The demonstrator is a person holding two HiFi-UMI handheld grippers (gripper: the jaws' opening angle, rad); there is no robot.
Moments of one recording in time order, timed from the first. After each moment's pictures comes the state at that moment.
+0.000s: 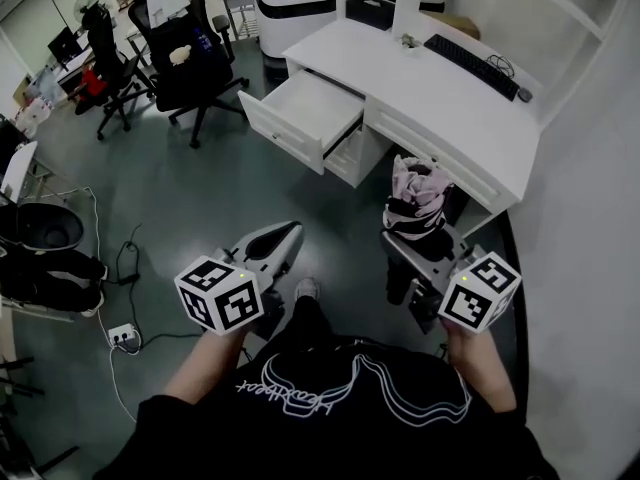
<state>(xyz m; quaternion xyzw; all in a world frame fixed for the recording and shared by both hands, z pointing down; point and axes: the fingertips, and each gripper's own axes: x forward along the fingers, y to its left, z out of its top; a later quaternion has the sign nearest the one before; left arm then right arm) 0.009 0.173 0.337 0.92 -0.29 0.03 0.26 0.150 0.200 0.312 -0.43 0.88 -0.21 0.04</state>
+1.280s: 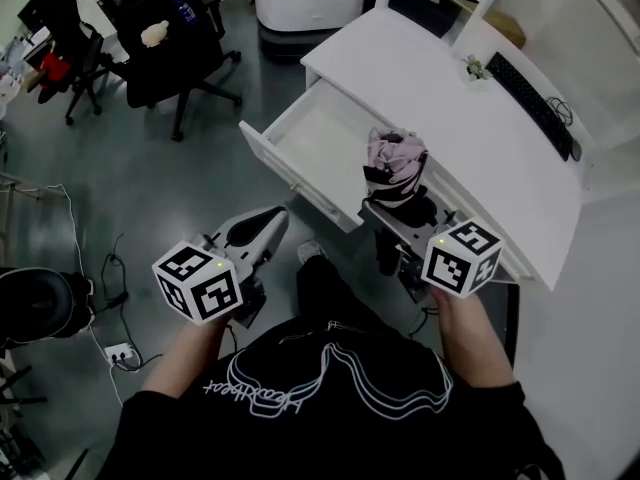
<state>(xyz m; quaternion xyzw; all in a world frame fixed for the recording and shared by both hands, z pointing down) -0.067 -0.182 0.391 0.91 -0.28 0.04 0.31 0.075 -0.191 0.388 -0.43 0.86 -0.26 -0.07</state>
